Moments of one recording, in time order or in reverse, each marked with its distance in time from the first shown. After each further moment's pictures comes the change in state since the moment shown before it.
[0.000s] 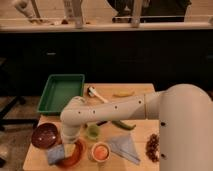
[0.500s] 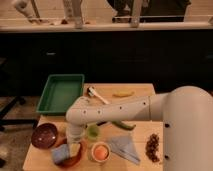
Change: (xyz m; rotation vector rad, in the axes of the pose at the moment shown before) arm 0.033 0.005 0.000 -0.007 0.005 0.048
